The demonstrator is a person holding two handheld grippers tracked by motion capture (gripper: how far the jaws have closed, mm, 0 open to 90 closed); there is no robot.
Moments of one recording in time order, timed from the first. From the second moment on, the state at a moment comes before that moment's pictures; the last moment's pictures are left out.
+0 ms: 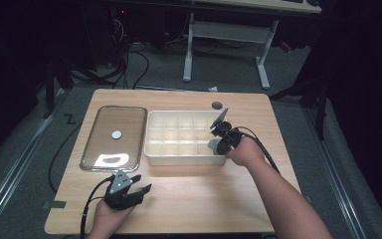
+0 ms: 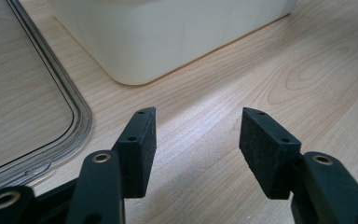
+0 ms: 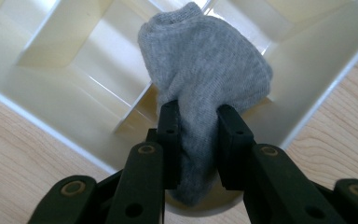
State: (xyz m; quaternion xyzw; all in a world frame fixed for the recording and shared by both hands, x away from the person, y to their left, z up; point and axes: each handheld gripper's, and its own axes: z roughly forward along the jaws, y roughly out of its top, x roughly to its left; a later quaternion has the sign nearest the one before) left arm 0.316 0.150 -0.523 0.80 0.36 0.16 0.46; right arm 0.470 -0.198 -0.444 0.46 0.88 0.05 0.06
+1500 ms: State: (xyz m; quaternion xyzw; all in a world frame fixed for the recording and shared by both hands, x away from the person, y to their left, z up) left arm 0.317 0.149 -0.524 0.80 0.36 0.16 0.45; right arm 0.477 -0.194 -0.459 0.47 0.88 0.03 0.04
